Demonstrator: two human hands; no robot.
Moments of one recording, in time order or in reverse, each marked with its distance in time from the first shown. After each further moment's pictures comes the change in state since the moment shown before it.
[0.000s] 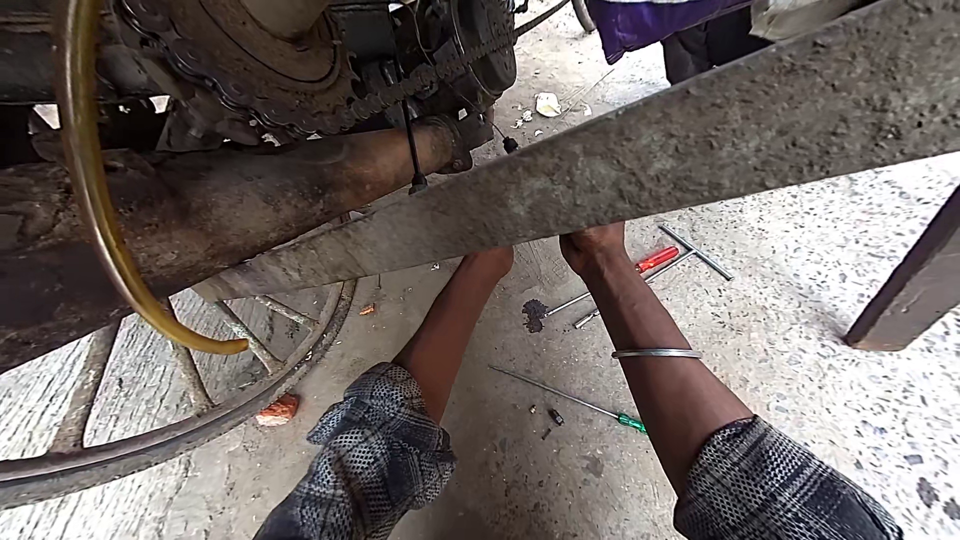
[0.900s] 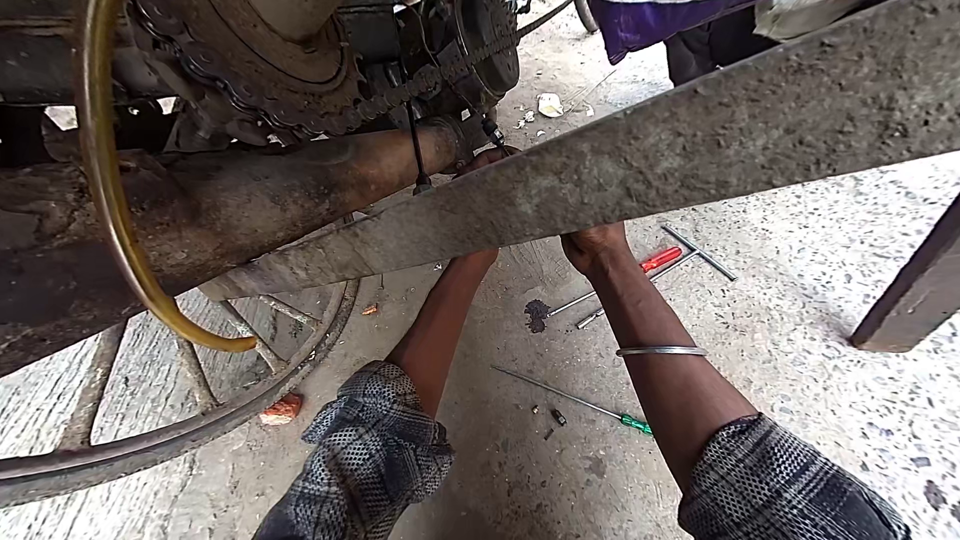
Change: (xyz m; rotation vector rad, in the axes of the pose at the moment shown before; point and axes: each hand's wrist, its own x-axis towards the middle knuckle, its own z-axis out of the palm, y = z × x) left_hand -0.011 0.049 0.010 0.314 0.173 0.206; right_hand 0.000 -0.002 -0.001 -0.080 -0.088 0.068
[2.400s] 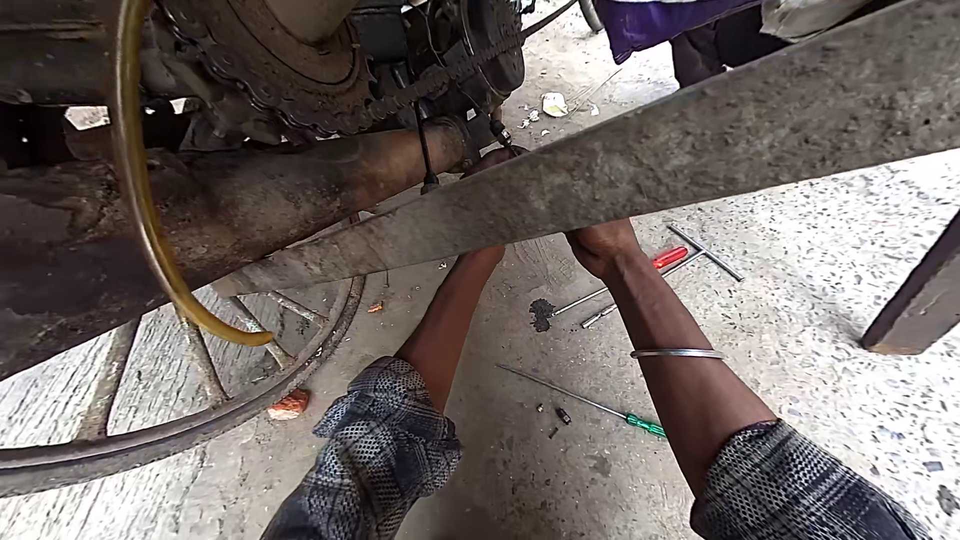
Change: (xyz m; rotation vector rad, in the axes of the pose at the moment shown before) left_hand 0.003 -0.002 0.000 0.061 -0.015 -0.055; right_hand 0.003 0.002 -0.013 -0.163 -0.143 0.082
